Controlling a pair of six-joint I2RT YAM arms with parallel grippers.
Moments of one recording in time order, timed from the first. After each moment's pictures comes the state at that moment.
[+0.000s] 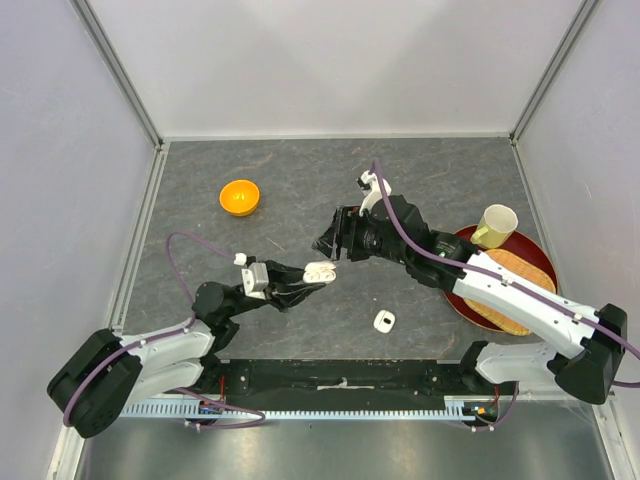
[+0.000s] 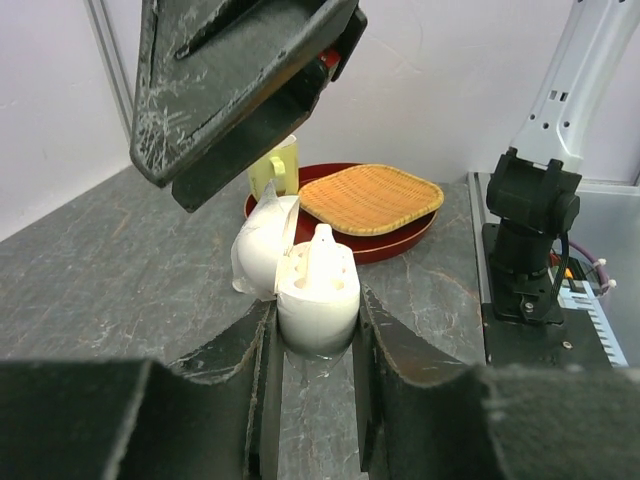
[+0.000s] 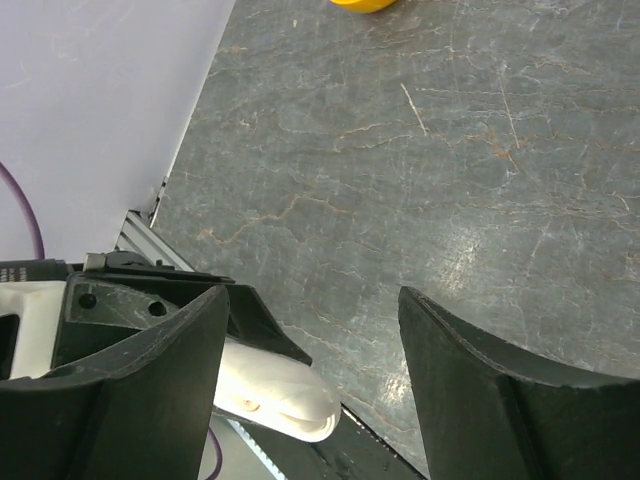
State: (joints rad) left arm -0.69 1.02 0.12 1.29 0.61 -0.16; right arm 0.90 1.22 1.14 -0.34 0.02 0.71
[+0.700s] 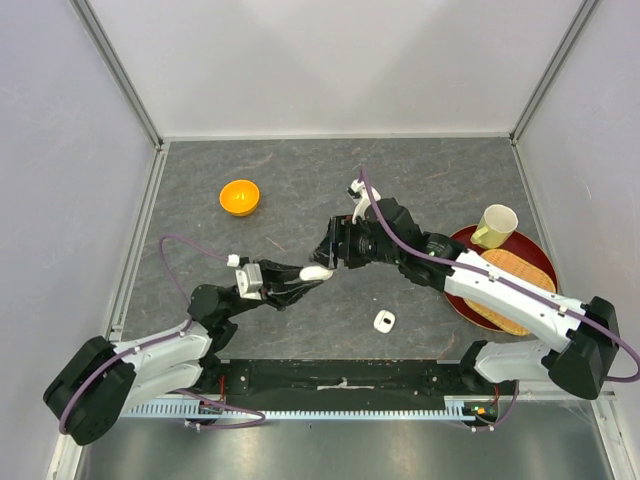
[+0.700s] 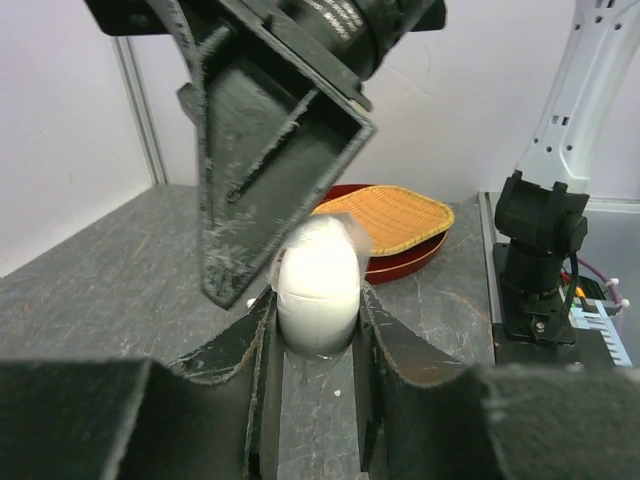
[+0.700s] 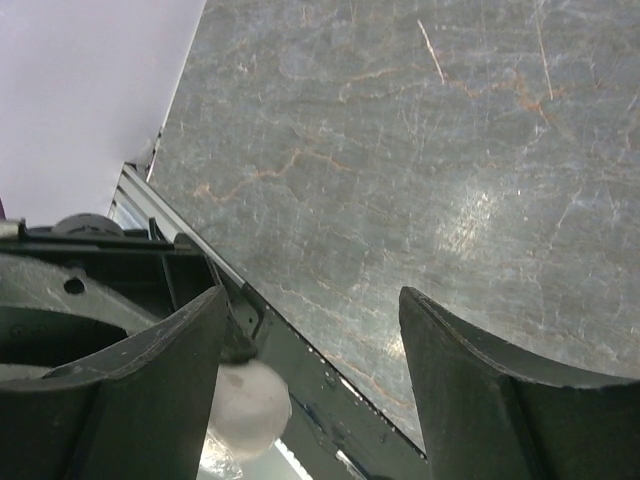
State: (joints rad) left arm -0.69 0.96 0.12 1.29 0.59 -0.16; right arm 0.89 1.28 1.10 -0.32 -0.09 0.70
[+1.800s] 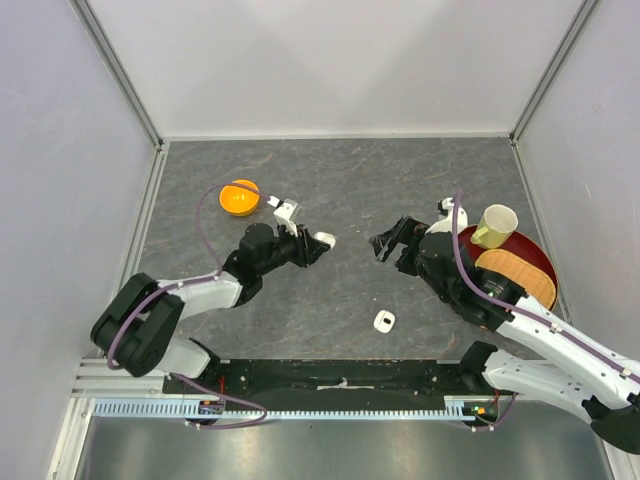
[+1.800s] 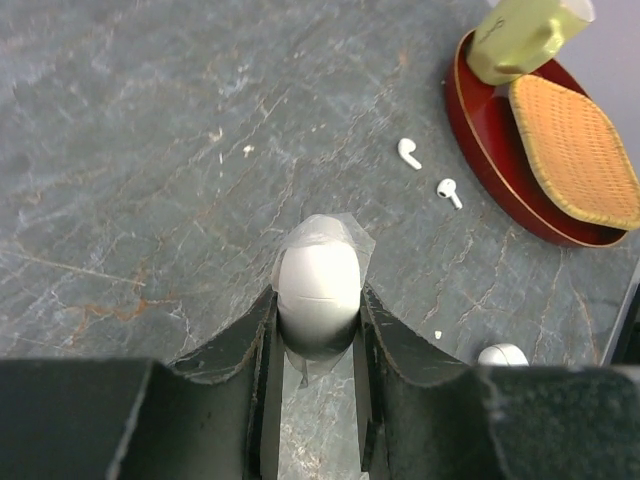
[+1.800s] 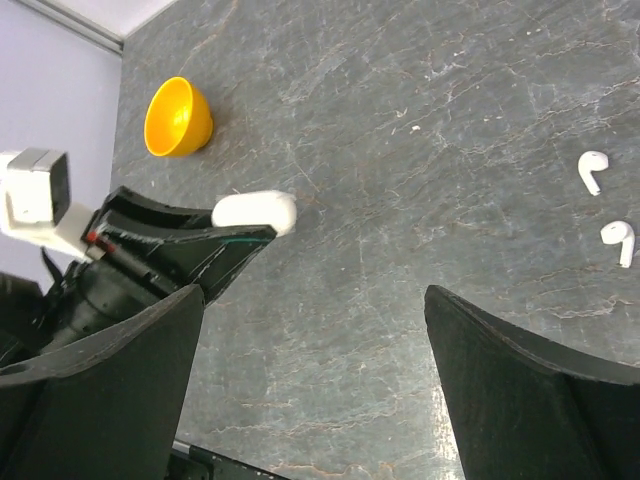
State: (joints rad) left arm -0.60 1.38 0.50 0.68 0.27 -0.36; right arm 0.85 0.85 0.82 -0.42 0.46 0.93
